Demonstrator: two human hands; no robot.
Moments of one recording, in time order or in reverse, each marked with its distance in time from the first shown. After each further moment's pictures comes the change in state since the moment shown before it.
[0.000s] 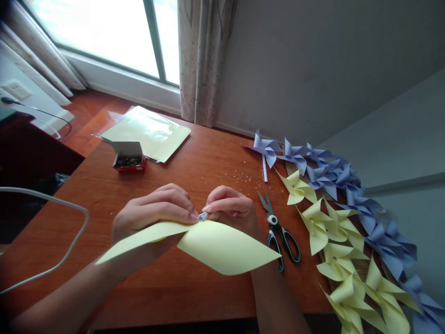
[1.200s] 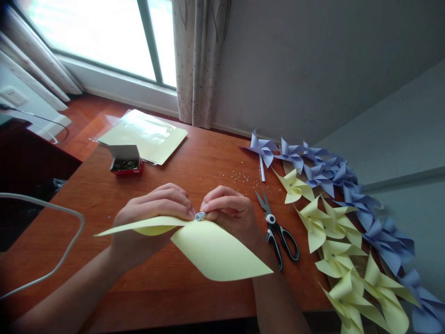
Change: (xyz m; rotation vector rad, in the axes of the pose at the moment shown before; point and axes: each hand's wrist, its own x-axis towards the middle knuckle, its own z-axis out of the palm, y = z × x) left_hand 0.004 -0.007 0.000 0.021 -0.019 0.026; right_hand 0.000 -0.004 0.000 0.034 0.002 0.041
